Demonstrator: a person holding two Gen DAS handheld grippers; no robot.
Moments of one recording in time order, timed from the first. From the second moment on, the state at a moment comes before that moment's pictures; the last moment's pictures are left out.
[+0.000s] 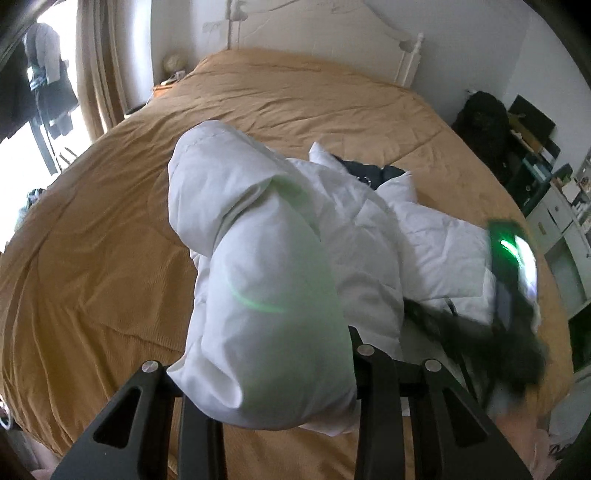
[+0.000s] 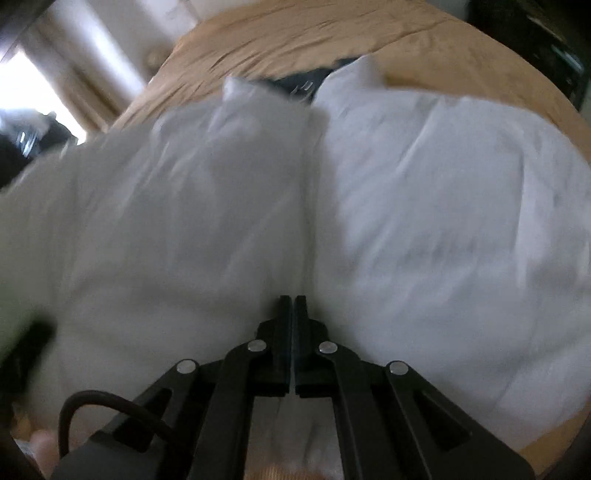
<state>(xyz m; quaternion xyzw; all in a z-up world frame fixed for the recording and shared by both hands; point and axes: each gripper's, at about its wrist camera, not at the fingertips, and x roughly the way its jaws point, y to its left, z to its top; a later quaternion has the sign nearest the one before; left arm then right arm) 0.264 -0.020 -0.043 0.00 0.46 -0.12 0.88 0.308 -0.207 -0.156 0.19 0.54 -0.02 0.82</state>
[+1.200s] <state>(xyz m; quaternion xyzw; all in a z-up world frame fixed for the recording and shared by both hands) 0.179 -0.274 -0.071 0.22 0.43 -0.34 0.81 0.181 -0.460 -0.063 0.17 0.53 -0.12 0.82</state>
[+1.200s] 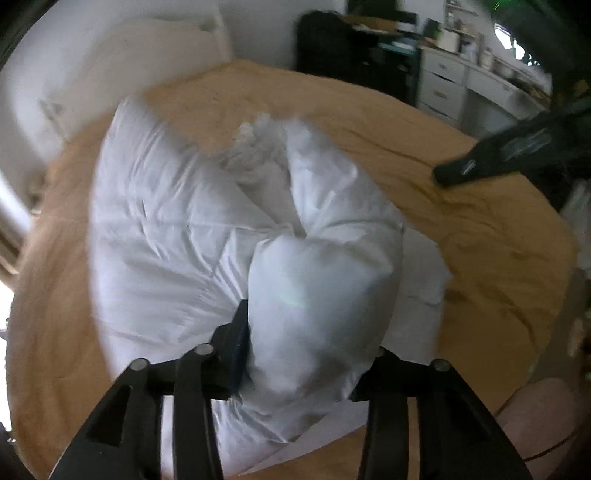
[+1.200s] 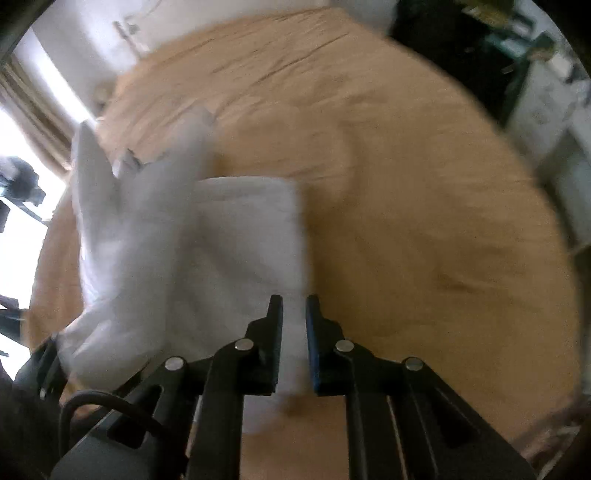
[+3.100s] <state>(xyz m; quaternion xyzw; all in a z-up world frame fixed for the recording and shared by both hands) 0.341 -0.249 -0.117 0.14 0.49 -0.37 0.77 0.177 -0.456 -0.067 0.30 0.47 -0.06 0.83</state>
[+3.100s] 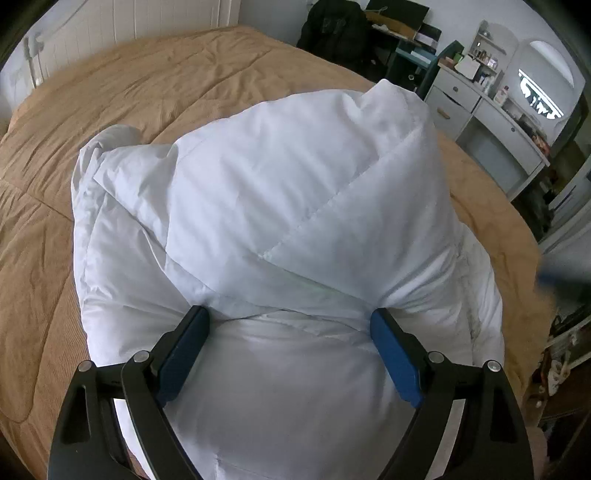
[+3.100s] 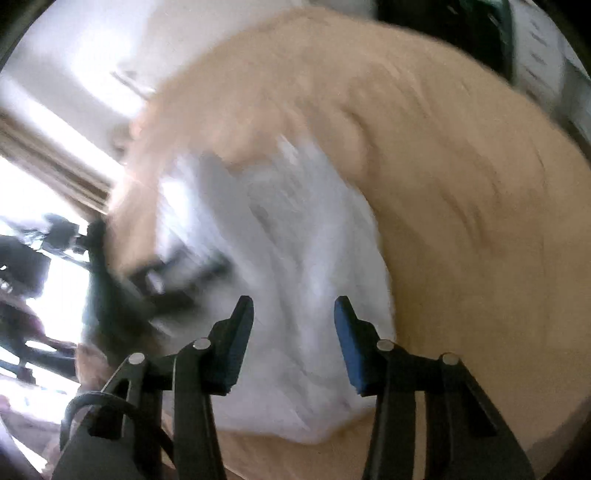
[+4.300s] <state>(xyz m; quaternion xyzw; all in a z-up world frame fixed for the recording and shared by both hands) 0.226 -0.202 -0.119 0.17 0.46 -0.36 0.79 0.364 -0.424 -0.159 0.16 0.63 -0.13 0.75</state>
